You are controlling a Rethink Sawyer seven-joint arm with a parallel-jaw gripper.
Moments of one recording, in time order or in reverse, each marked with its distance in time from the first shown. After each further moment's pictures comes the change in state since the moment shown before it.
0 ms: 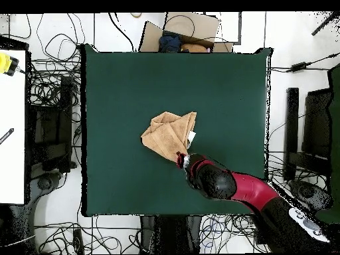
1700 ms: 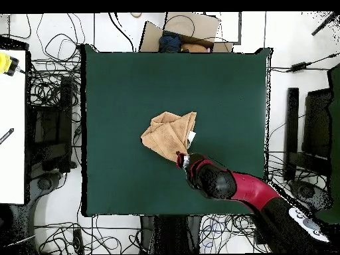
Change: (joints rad) arm -0.003 0.008 0.006 0.000 0.000 0.000 0.000
